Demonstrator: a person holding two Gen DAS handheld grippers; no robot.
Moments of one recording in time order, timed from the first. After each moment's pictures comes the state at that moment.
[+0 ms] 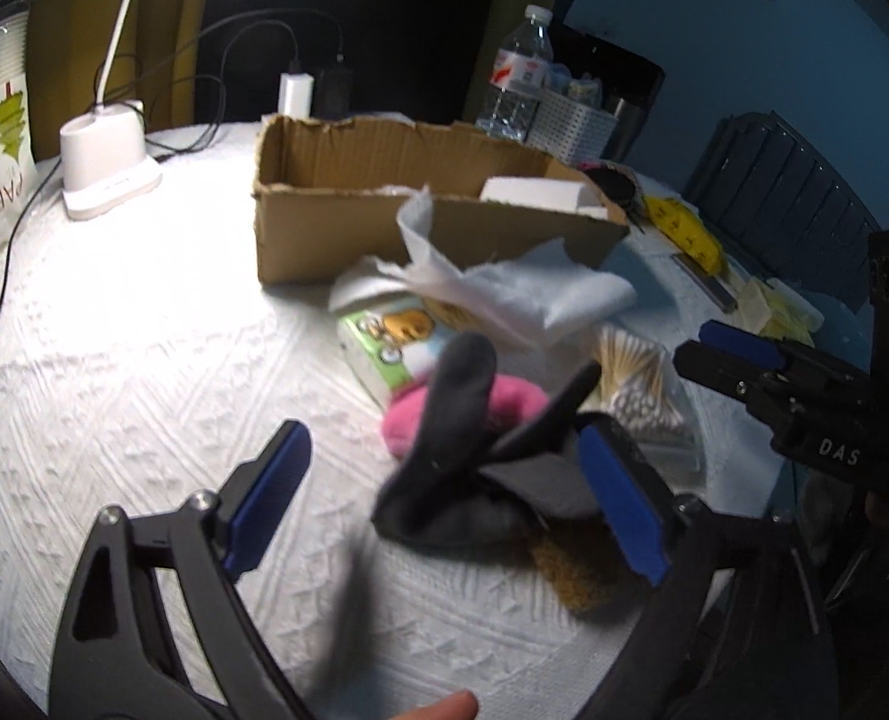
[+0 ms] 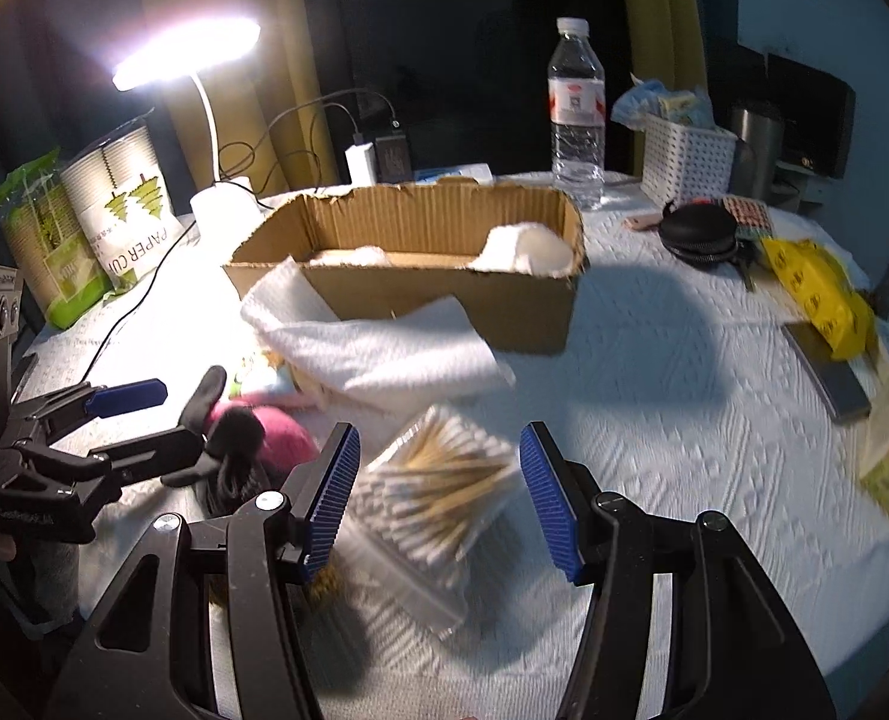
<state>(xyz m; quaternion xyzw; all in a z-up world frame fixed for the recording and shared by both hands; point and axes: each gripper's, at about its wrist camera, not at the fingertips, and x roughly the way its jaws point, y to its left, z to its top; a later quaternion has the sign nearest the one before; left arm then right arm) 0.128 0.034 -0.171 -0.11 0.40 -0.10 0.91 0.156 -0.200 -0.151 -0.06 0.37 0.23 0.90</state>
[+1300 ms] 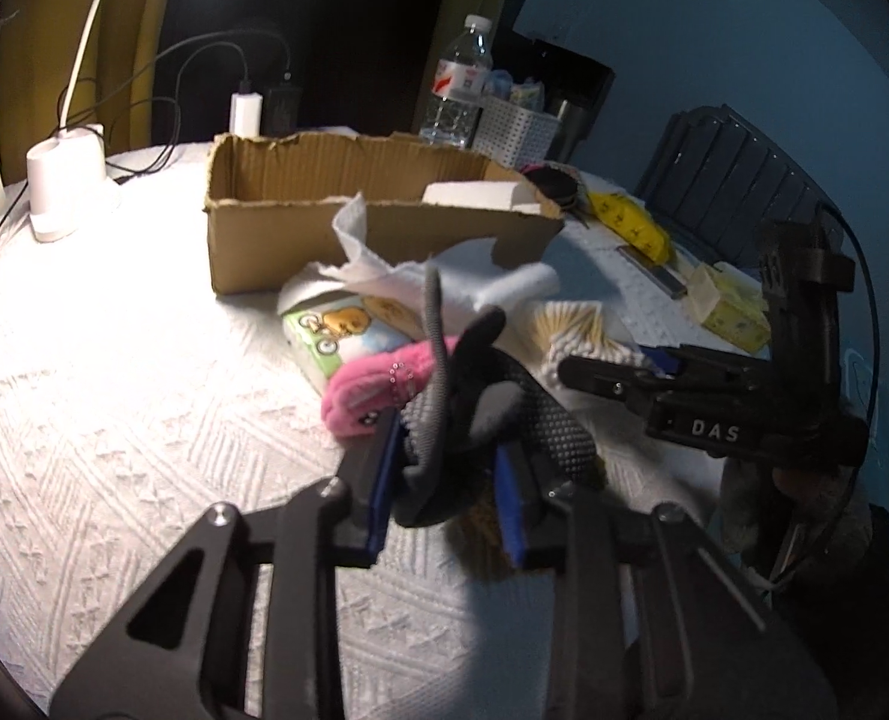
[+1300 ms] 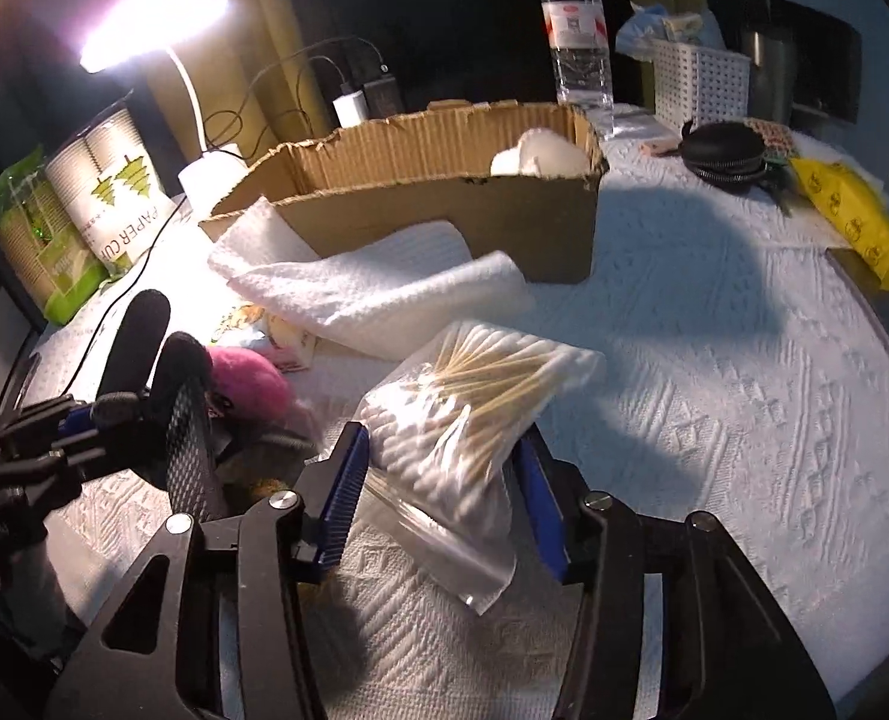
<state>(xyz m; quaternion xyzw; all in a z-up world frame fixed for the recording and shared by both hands) 0.109 0.032 -0.156 -0.10 0.37 -0.15 0.91 0.171 -0.197 -0.185 -0.03 0.41 0.24 0.88</state>
